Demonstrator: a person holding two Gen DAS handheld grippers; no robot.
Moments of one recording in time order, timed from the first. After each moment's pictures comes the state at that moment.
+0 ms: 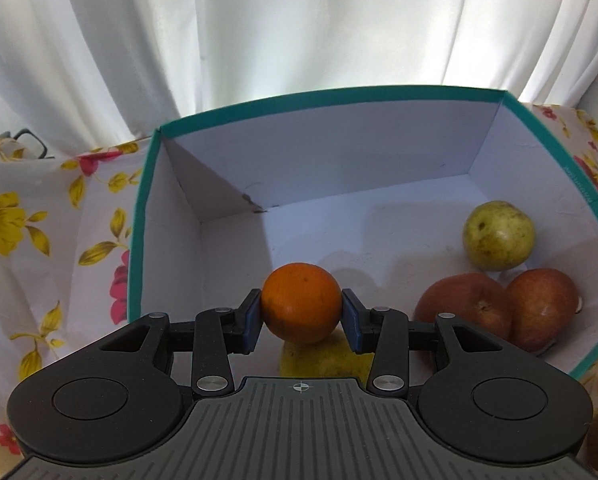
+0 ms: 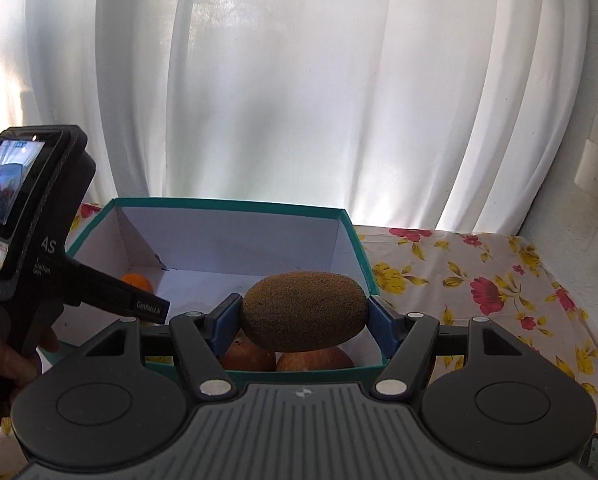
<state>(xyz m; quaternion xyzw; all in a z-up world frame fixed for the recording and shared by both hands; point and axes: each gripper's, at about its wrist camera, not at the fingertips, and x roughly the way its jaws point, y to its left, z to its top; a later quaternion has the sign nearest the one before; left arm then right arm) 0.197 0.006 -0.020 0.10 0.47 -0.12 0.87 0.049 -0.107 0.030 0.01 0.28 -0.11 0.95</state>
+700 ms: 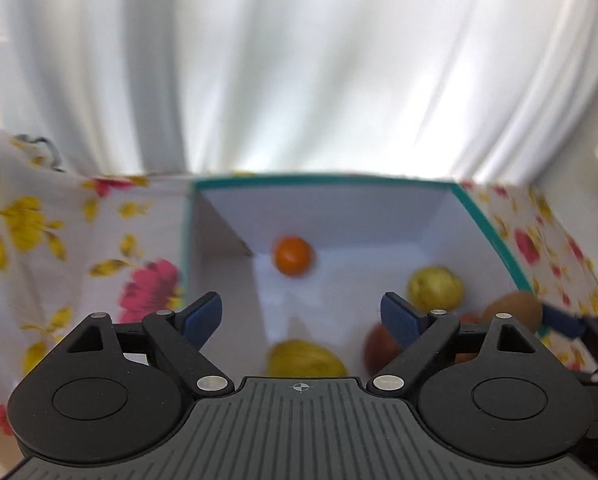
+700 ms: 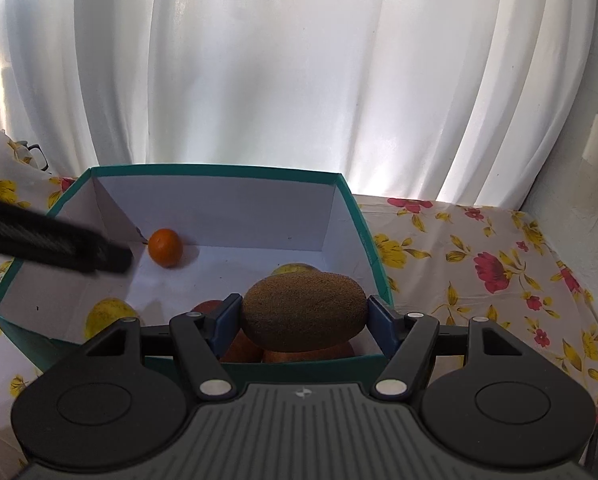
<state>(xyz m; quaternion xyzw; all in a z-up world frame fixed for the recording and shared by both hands) 0.160 0.053 0.042 0.00 0.40 -0.16 0.90 0.067 -0.116 0.006 0.01 0.32 -0.12 0.94</state>
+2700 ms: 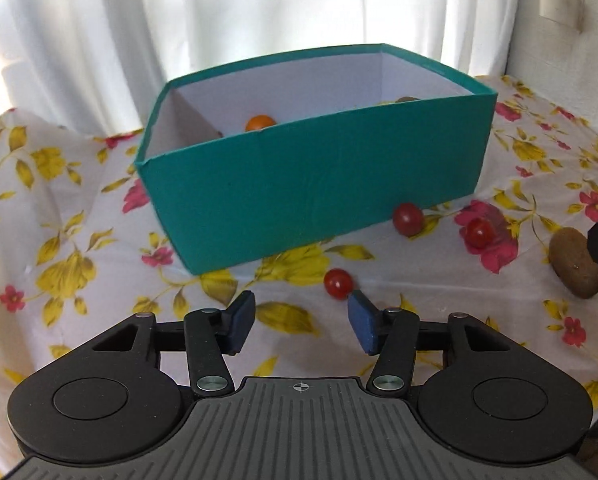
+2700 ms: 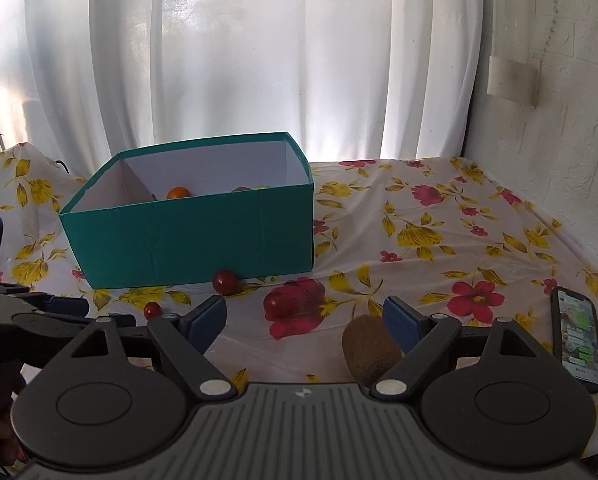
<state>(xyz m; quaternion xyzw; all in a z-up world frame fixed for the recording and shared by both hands) 0.001 0.027 -0.046 0.13 0.37 -0.16 0.91 -0.125 -0.112 -0.021 0.07 0.27 -0.15 0.95</state>
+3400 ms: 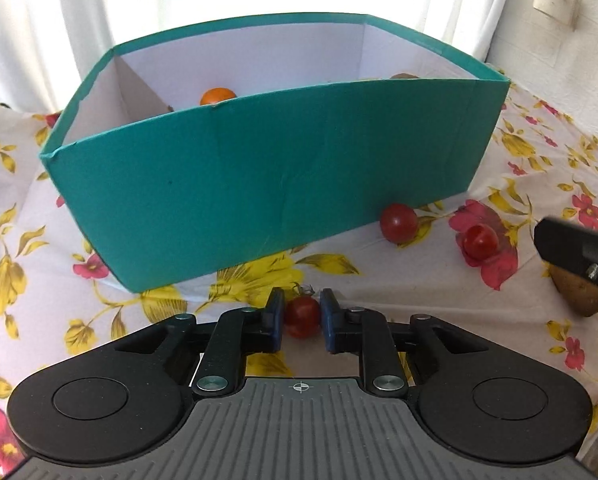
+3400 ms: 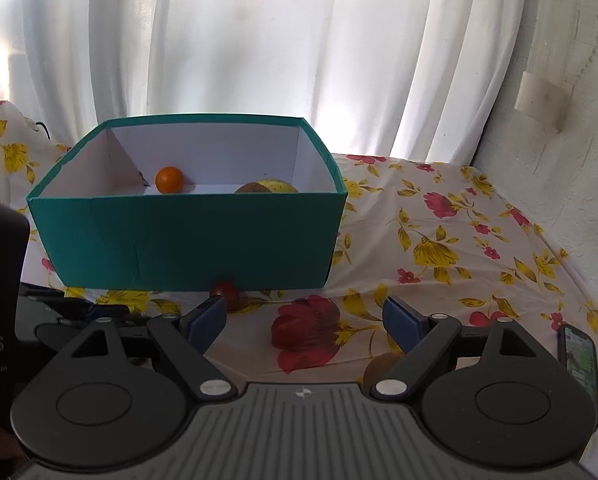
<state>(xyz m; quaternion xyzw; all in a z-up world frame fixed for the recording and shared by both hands) 0.046 0.019 -0.067 0.10 0.42 -0.21 0.88 -0.061 -0.093 -0.028 0.02 0.31 -0.16 0.94</state>
